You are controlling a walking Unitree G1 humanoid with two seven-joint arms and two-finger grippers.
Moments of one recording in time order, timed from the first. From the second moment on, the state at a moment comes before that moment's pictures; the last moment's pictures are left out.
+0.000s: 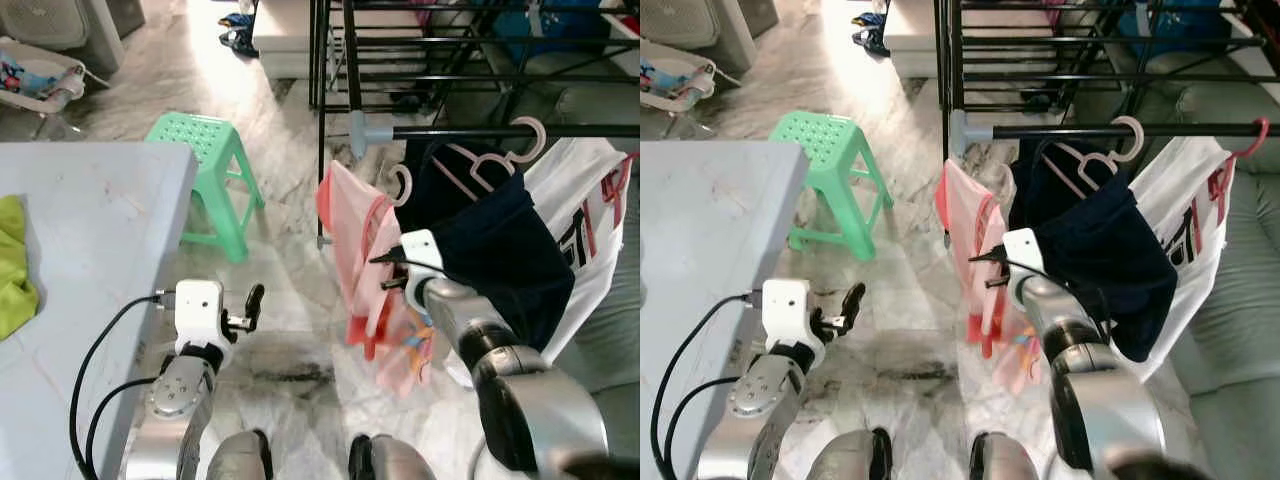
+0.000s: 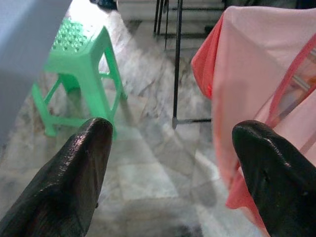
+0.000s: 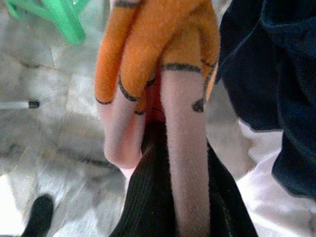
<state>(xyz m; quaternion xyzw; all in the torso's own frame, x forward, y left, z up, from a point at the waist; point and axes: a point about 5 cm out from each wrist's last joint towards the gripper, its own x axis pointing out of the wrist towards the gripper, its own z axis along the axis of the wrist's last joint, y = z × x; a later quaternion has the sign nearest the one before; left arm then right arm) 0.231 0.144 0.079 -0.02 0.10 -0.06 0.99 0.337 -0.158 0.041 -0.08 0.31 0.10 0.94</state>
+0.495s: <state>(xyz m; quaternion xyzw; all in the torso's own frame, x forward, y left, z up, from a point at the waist) 0.223 0.156 0.092 -0.02 0.07 -0.07 0.99 0.228 -0.177 0.029 -0.08 0.23 0.06 0.97</state>
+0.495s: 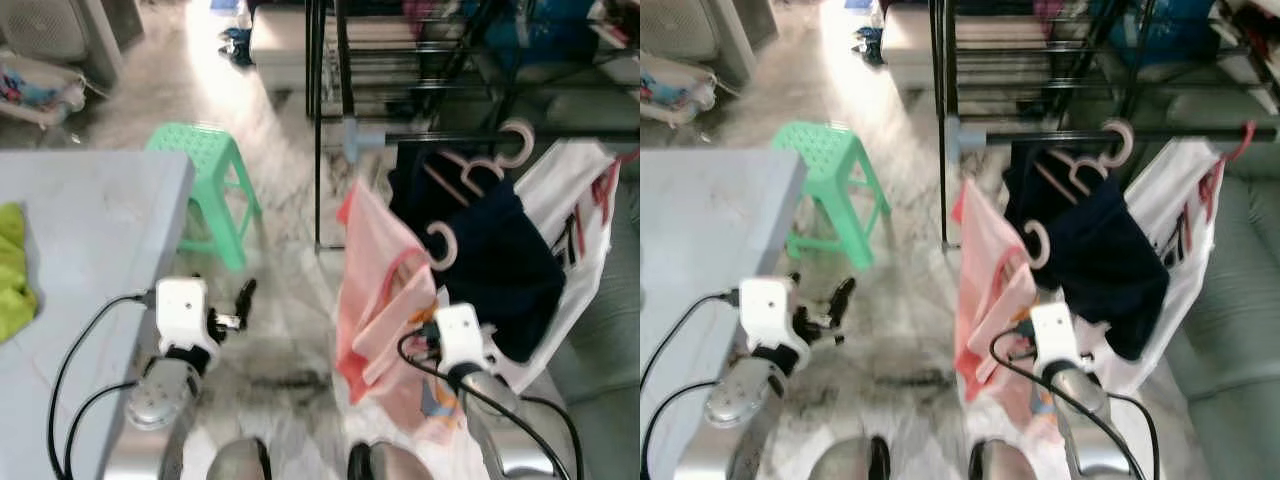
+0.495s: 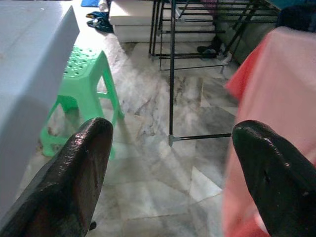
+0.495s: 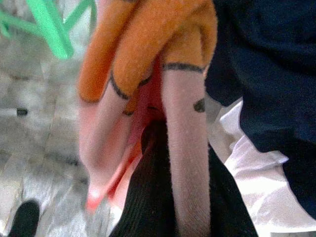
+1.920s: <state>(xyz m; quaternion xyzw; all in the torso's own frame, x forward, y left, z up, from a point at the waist) 0.248 0.137 0.099 -0.05 0.02 -0.10 0.99 0.237 -0.180 0.044 -0.11 0.23 0.03 0.97</state>
